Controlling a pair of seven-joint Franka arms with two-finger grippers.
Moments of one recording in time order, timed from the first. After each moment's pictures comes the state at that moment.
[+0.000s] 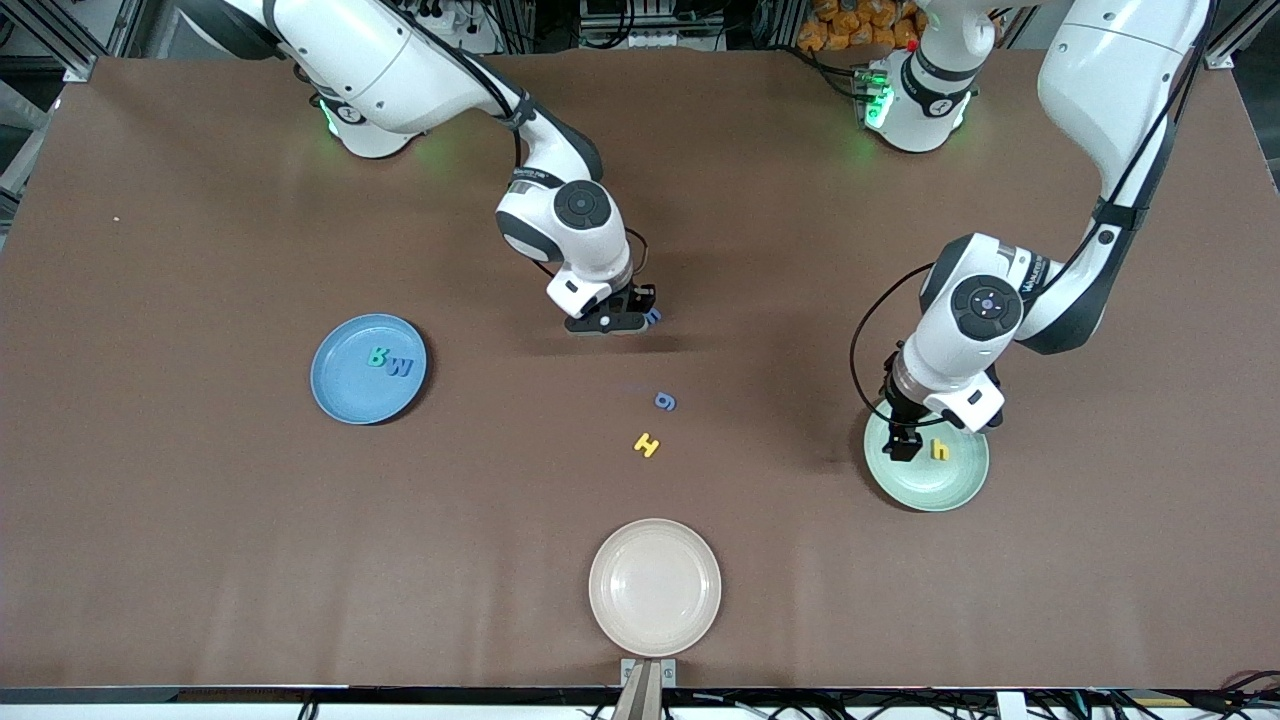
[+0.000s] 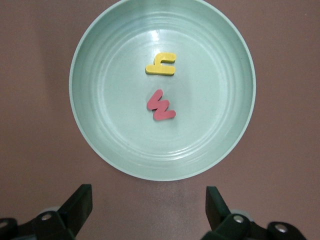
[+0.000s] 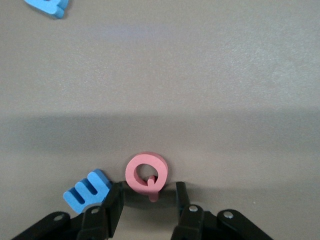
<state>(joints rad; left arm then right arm) 0.07 0.48 -0.37 -1.94 0.35 2.47 -2.01 0.40 0.67 0.45 -1.91 -0.42 2.55 1.10</state>
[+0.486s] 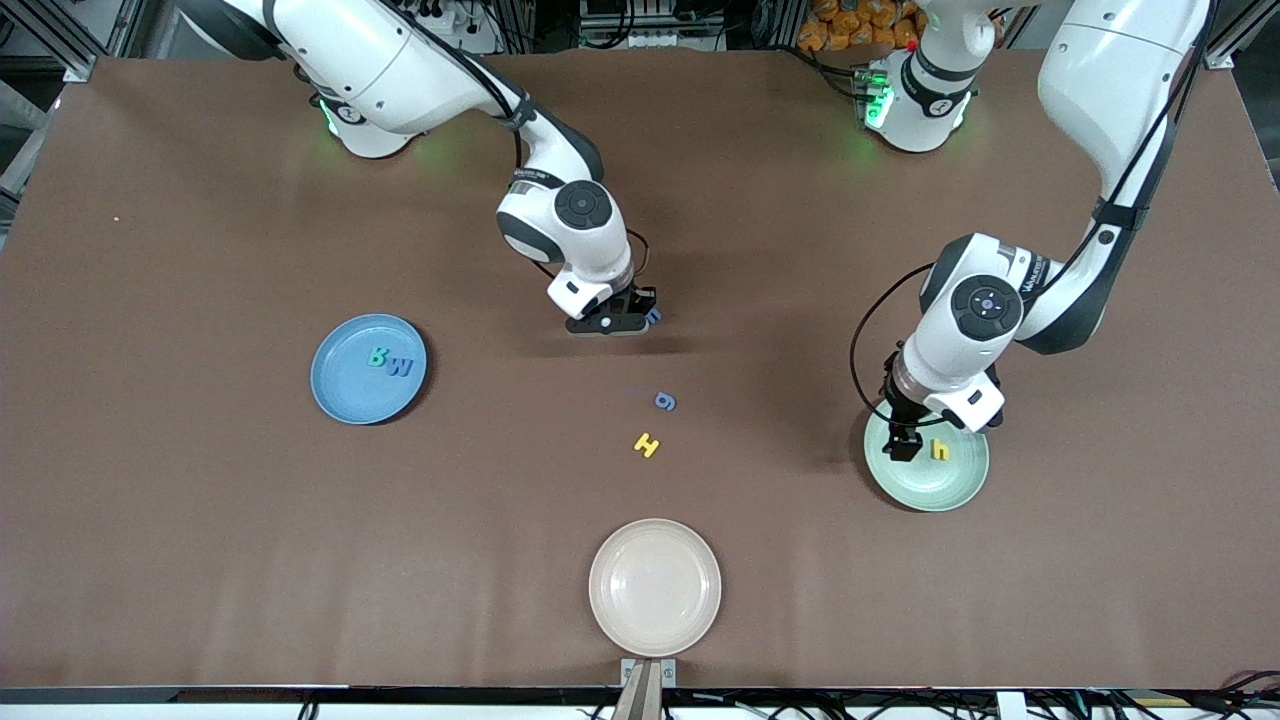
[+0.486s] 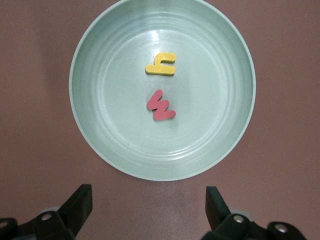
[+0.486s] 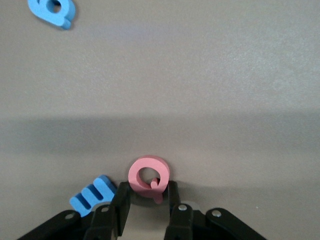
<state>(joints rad) 0.07 0.48 -0.37 -1.94 0.35 2.47 -2.01 0.40 0.68 0.45 -1.89 -0.42 2.55 1.11</state>
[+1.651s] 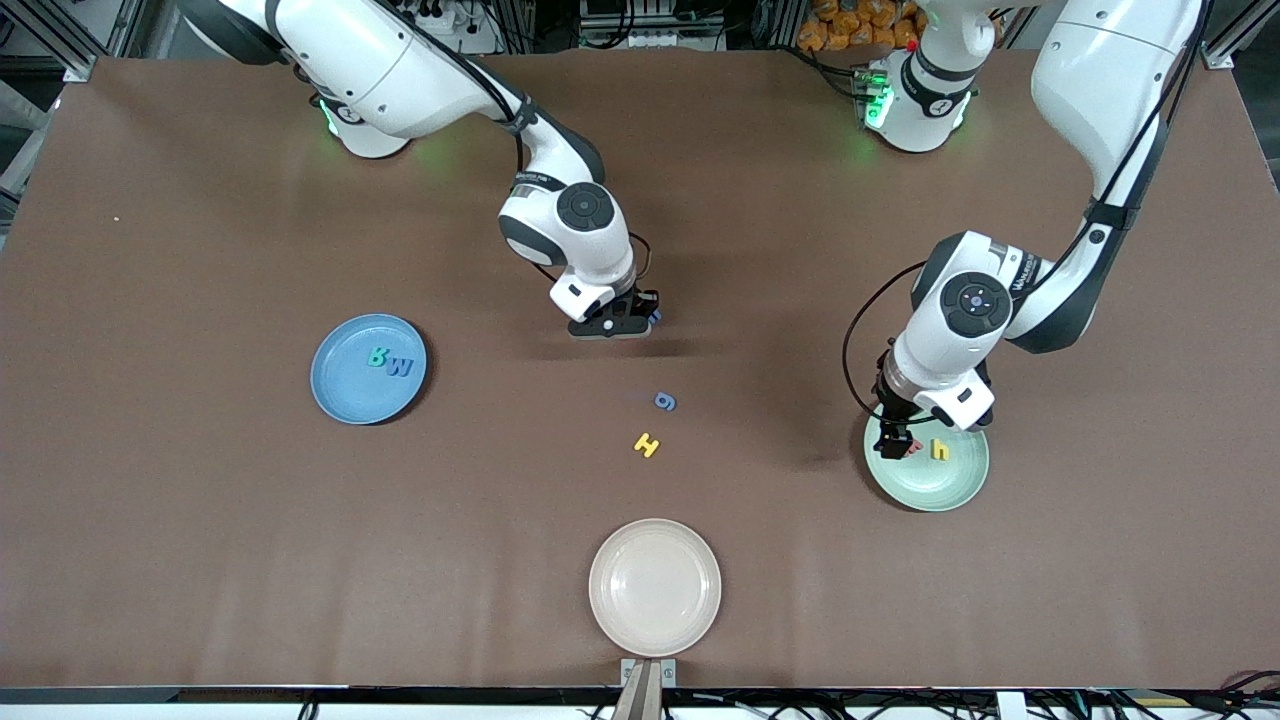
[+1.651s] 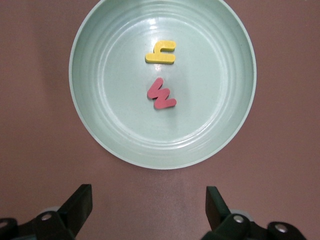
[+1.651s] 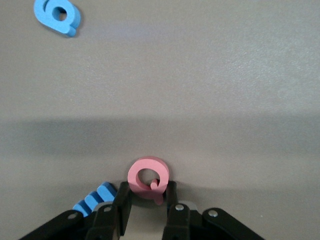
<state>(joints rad) 0.05 0.48 -0.38 -1.94 0.35 2.47 -2.01 0.40 0.69 0.45 -1.88 -0.45 2.56 1.12</state>
